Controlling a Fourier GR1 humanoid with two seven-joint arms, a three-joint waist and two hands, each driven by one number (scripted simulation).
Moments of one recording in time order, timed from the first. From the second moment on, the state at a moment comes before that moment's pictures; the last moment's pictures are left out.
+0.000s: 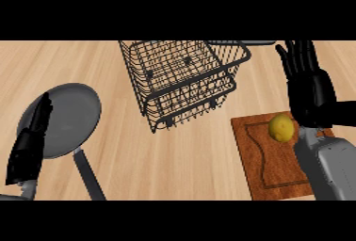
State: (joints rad) left arm -0.01 0.54 -0.20 -1.56 0.07 0.43 -0.03; right arm -0.40 -0.28 0.10 -1.58 -0.27 -0.26 -0.04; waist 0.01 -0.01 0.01
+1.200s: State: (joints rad) left arm -0.11 0.31 -0.29 -1.38 0.25 0.11 -0.12; right arm -0.18 -0.73 0.15 -1.61 -0.02 0.03 0.06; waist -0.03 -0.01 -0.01
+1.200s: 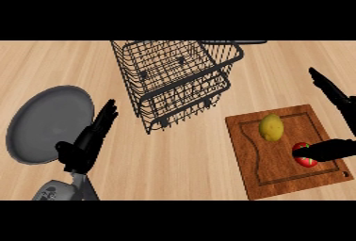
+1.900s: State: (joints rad) left arm -0.11 0.29 -0.29 -1.36 0.23 0.09 -0.13; right arm -0.16 -1.10 0.25 -2.01 0.05 0.44 0.61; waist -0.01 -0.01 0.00
